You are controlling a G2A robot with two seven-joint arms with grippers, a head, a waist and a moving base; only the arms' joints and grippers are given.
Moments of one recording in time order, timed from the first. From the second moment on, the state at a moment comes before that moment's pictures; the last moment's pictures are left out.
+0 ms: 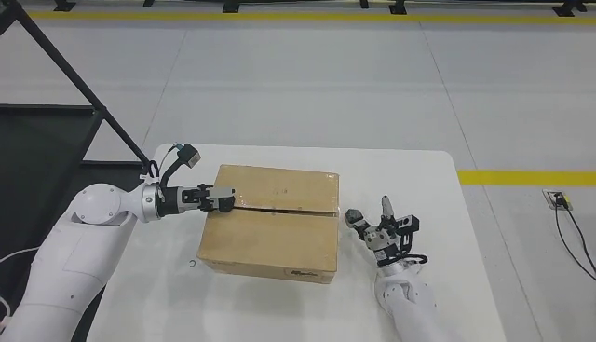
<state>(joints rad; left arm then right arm) 0.46 -0.97 -1.01 -0.90 -0.53 -0.48 -1.34 -0.89 -1.46 1.21 -0.76 1.00 -0.68 0.74</state>
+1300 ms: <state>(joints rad) 0.46 -0.97 -1.01 -0.90 -0.53 -0.48 -1.34 -1.13 -1.42 1.44 -1.03 1.04 -0.74 0.93</state>
